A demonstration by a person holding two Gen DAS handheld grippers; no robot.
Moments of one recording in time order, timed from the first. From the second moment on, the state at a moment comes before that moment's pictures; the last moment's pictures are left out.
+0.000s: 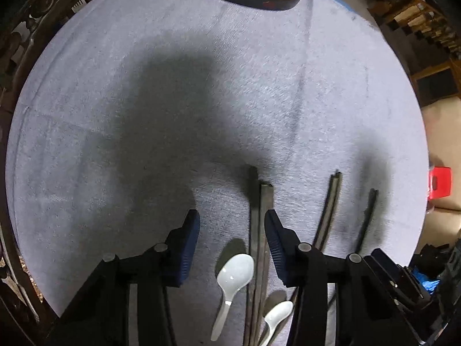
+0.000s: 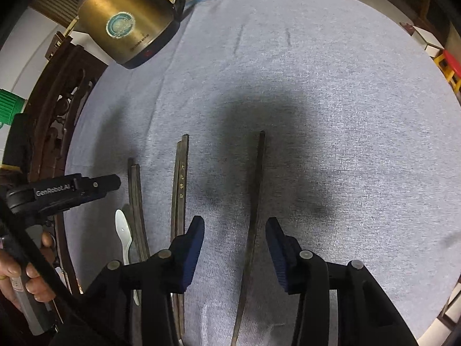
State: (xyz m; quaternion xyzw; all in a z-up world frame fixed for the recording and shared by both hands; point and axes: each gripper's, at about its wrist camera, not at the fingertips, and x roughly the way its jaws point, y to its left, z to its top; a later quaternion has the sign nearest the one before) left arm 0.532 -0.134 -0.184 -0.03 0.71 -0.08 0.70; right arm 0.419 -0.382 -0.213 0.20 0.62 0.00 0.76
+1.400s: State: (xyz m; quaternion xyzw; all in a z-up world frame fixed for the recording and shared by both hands) left arm 0.525 -0.131 -0.212 0.01 0.69 -0.08 0.72; right arm 0.425 -0.374 -0.239 0.18 0.61 -0.02 0.77
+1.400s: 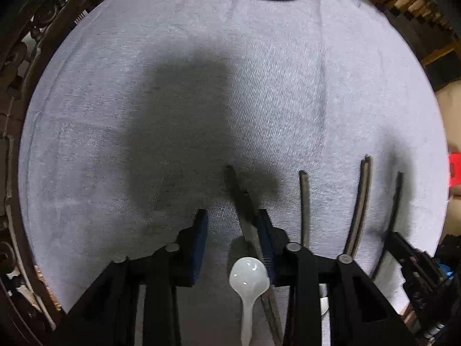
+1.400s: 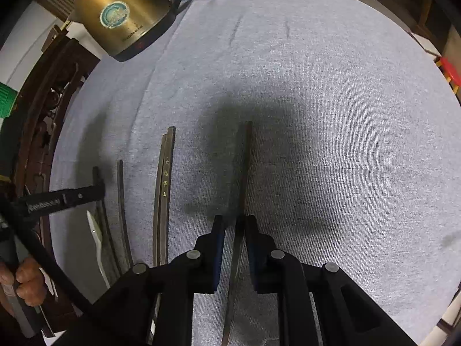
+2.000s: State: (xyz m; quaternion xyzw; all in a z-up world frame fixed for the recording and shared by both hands) left arm 0.506 -0.180 -0.232 -0.04 0.71 -0.14 0.69; right arm 0.430 -0.363 -0.240 0.15 0.61 -0.01 0.78
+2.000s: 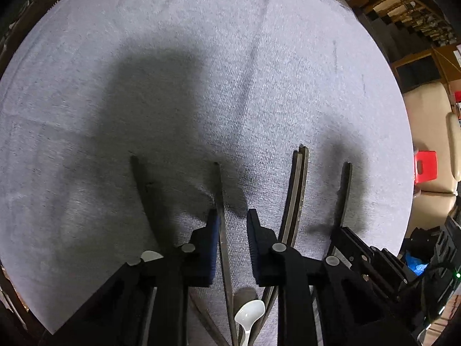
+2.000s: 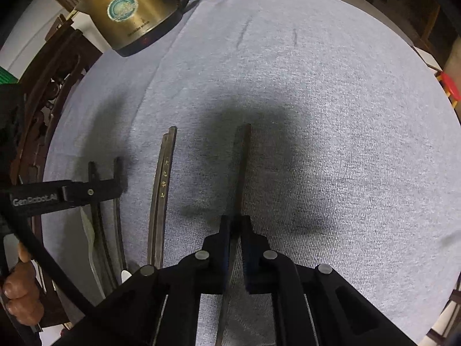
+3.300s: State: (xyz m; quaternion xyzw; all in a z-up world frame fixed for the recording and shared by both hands) left arm 0.477 -0.195 -0.220 -0.02 0.66 -0.14 0.74; right arm 0.426 -0.358 -0.204 0.12 0.58 -0.01 0.80
